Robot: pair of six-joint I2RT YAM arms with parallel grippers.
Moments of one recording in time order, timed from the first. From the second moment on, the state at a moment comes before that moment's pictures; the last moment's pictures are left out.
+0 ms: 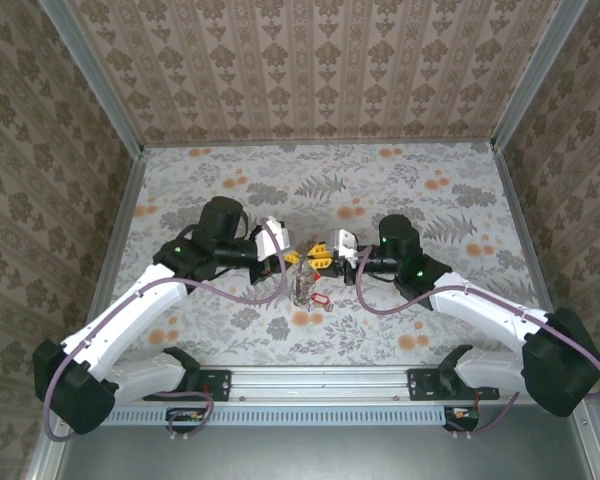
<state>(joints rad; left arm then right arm) -0.65 1.10 0.97 -0.54 0.64 0.56 0.63 1.19 0.69 0.25 -0.69 -0.41</state>
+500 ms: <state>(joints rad) -0.70 1.14 1.02 -0.62 0.51 0.61 0.66 1.23 0.79 0.04 -0.61 -0.53</state>
